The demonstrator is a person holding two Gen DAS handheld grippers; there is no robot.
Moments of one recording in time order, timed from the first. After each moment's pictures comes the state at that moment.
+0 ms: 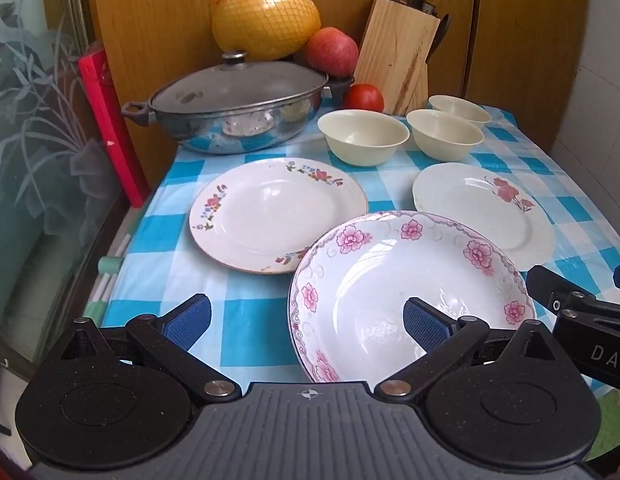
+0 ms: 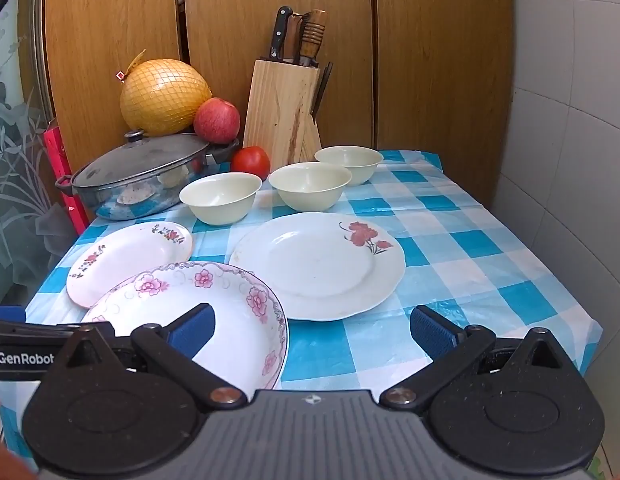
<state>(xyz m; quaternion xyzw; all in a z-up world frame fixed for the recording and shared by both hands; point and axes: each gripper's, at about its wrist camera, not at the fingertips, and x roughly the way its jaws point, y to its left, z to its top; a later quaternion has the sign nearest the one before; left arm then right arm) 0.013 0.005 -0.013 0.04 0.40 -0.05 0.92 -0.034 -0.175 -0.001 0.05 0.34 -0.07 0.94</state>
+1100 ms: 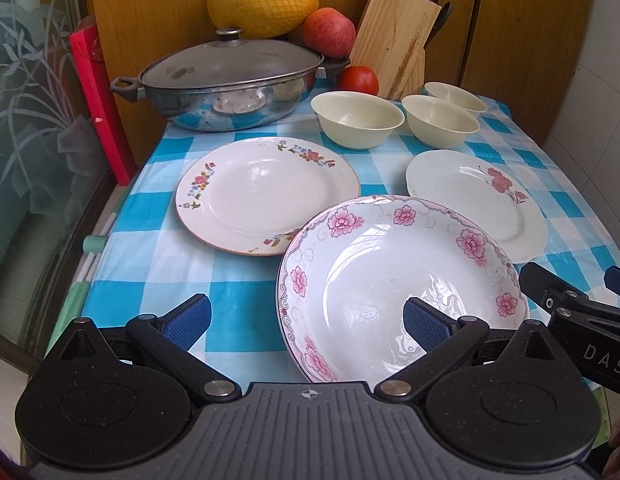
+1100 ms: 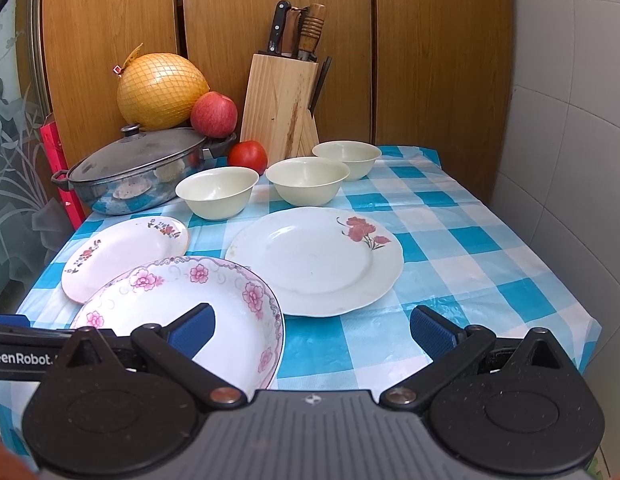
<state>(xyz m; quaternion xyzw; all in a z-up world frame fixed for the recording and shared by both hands) 0.018 0.006 -0.018 0.02 0.42 -0.06 0.90 -0.032 -0.176 -0.004 0.05 0.34 -0.07 0.94</state>
